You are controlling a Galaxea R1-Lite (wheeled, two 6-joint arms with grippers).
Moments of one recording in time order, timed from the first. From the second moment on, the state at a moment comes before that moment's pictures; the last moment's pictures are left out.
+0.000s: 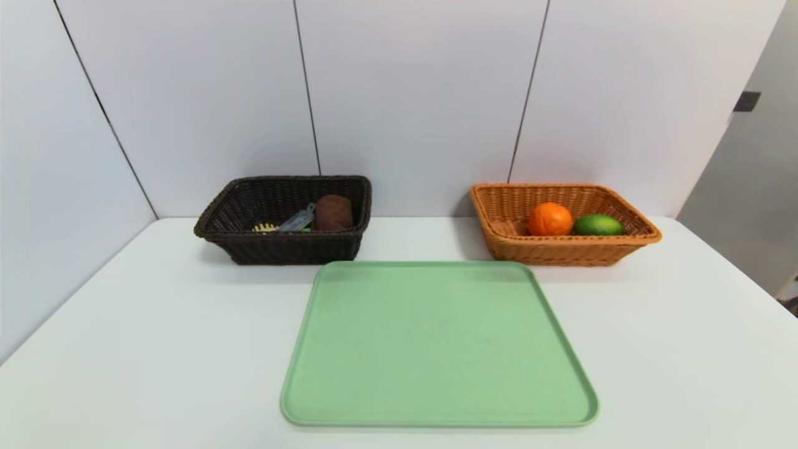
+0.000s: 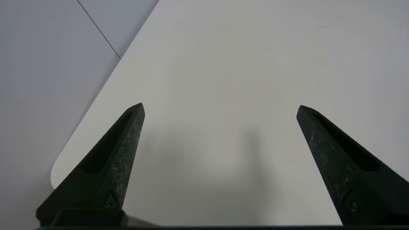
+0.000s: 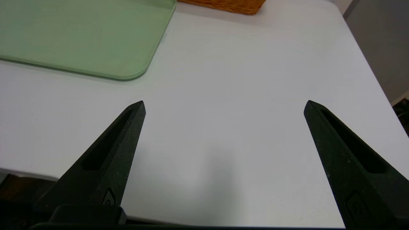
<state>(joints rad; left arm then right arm) 0.02 0.17 -0.13 0.16 0.30 0.10 0.00 0.08 -0.34 0.41 0.08 -0.16</state>
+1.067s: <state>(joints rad) 0.02 0.01 0.00 -0.08 0.03 -0.03 0.00 0.00 -0.03 0.10 0.05 -0.10</state>
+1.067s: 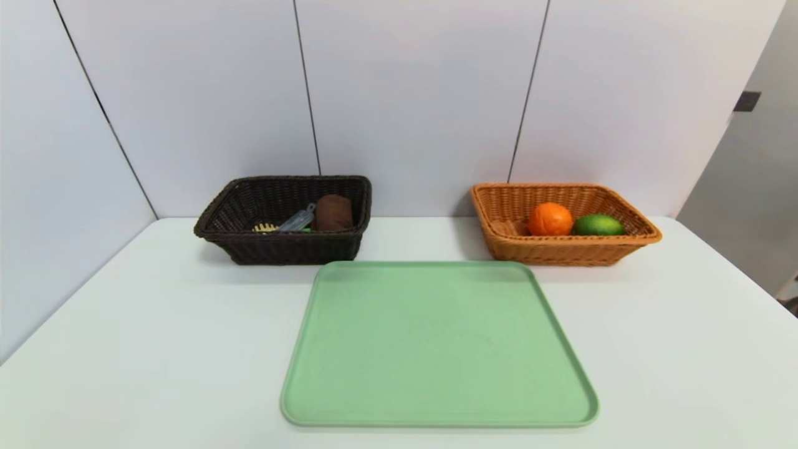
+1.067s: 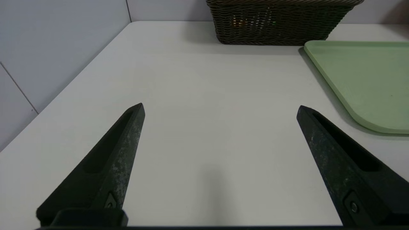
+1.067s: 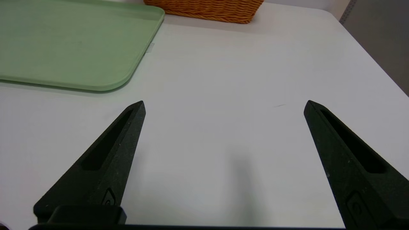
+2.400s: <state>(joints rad) 0.02 0.00 0.00 -0.08 0.03 -0.05 0.00 0.00 0.00 0.01 0.03 -0.08</state>
